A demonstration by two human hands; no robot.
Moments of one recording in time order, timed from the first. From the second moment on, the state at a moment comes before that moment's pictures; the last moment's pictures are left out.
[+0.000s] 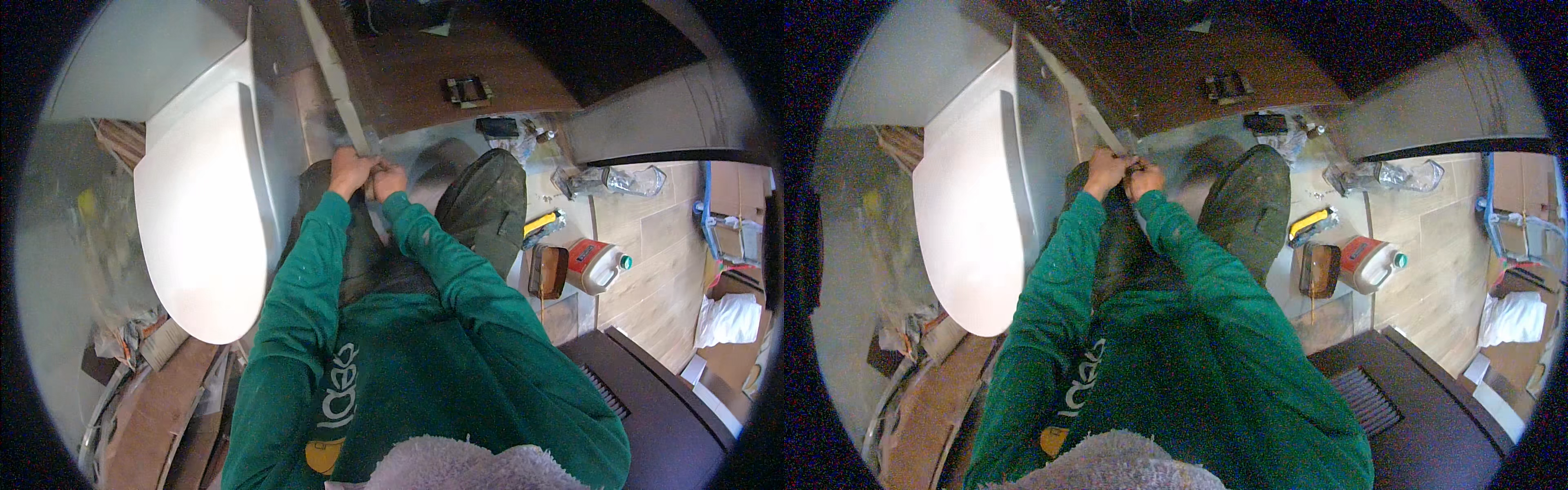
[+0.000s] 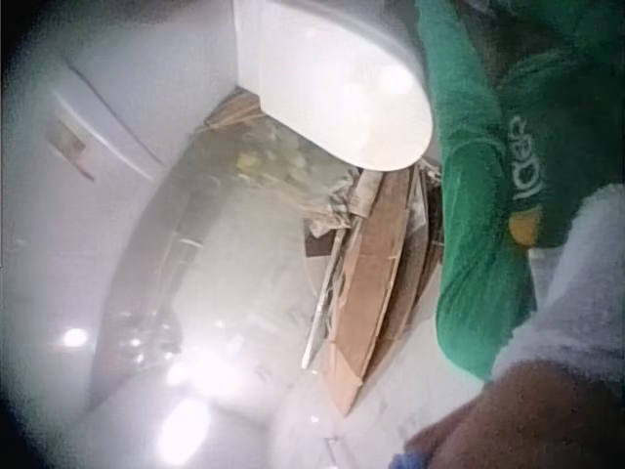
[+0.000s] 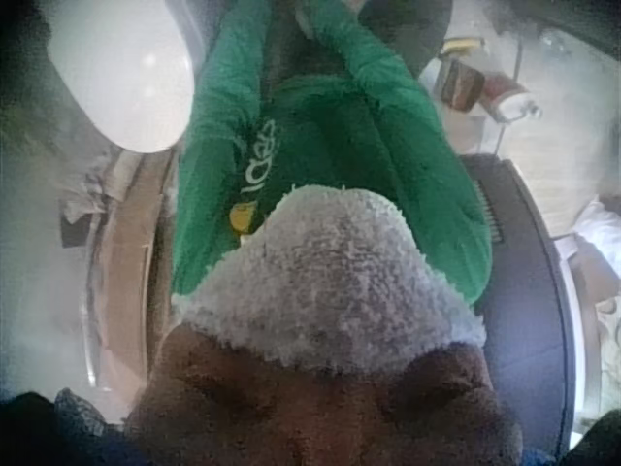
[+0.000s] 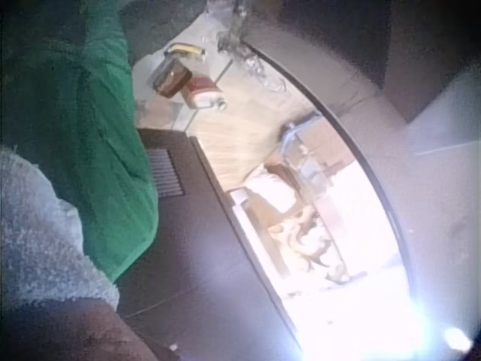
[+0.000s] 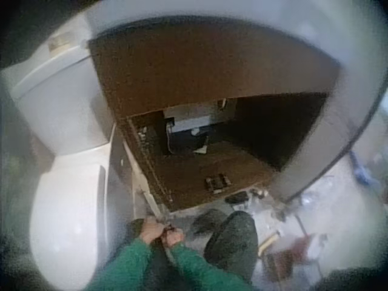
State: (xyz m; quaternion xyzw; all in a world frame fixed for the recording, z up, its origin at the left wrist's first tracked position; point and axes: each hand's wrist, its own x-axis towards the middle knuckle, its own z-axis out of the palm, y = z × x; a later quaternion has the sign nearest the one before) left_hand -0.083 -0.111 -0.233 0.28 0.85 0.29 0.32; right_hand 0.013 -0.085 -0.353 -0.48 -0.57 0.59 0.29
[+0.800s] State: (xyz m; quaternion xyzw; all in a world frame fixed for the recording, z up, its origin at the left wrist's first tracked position) left_hand -0.068 -0.135 -0.278 0.18 0.77 0.50 0.36; right_hand 0.035 -0.044 -0.296 -0.44 -0.78 0.44 0.03
